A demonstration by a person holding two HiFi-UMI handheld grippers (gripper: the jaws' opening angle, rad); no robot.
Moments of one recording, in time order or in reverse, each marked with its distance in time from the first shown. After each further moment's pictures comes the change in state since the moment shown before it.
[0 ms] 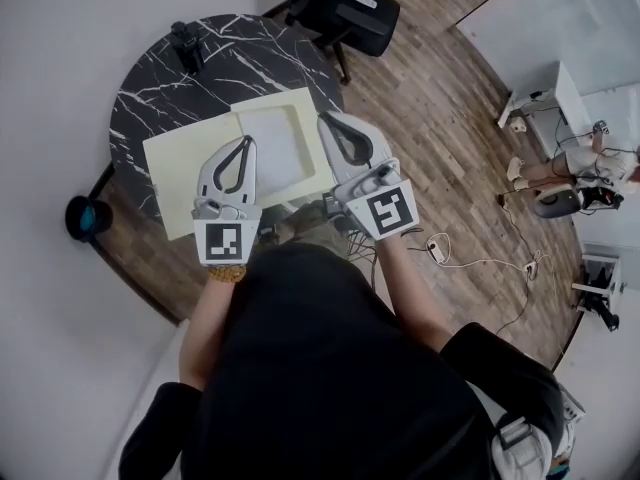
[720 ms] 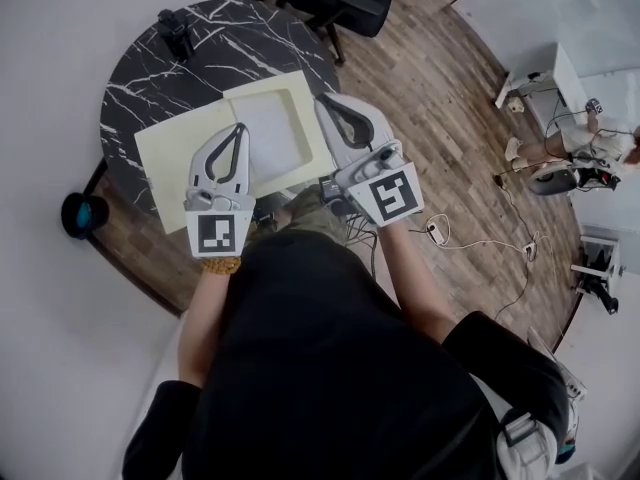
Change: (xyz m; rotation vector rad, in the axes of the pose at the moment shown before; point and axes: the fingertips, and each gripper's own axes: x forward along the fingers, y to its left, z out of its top) left arm 0.002 0.003 -0.008 0.029 0.003 -0.035; right arm 0.003 -0.003 -0.002 -0.004 -0.005 0.003
